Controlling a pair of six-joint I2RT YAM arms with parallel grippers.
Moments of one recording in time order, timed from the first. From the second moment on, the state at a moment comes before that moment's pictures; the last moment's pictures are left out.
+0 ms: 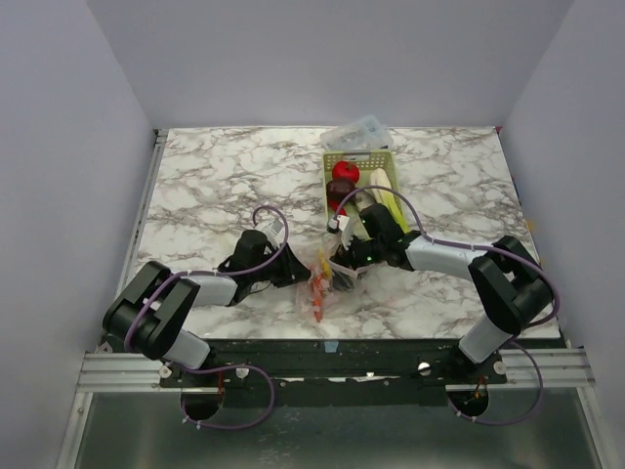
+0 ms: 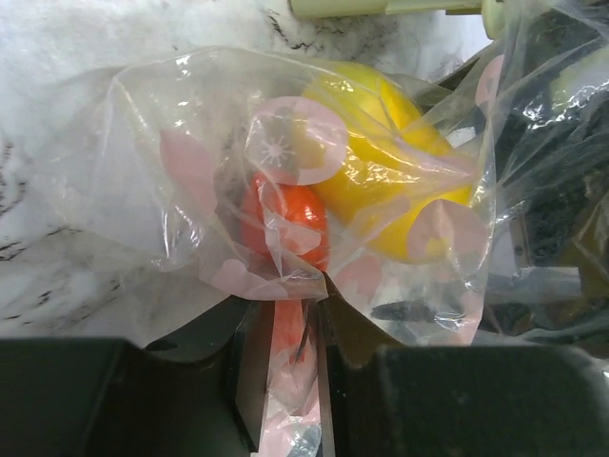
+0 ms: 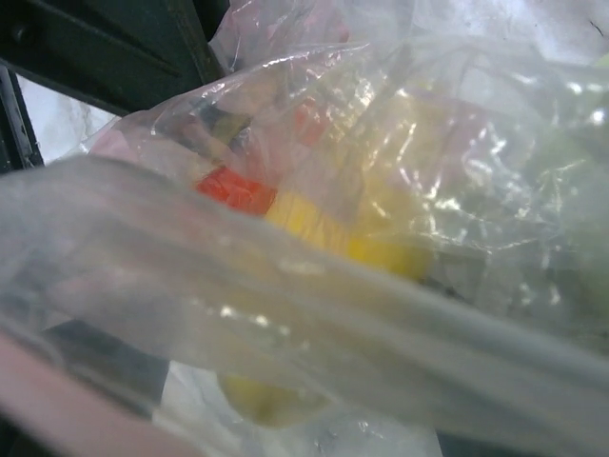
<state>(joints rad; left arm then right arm) -0.50 1.47 0.39 0.50 0.50 -0.91 0.65 1.64 0.83 -0.05 -0.62 -0.18</state>
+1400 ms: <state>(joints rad) -0.39 1.26 0.25 0.46 0.44 -0.87 0.56 1.42 0.95 -0.53 -0.70 -0.65</state>
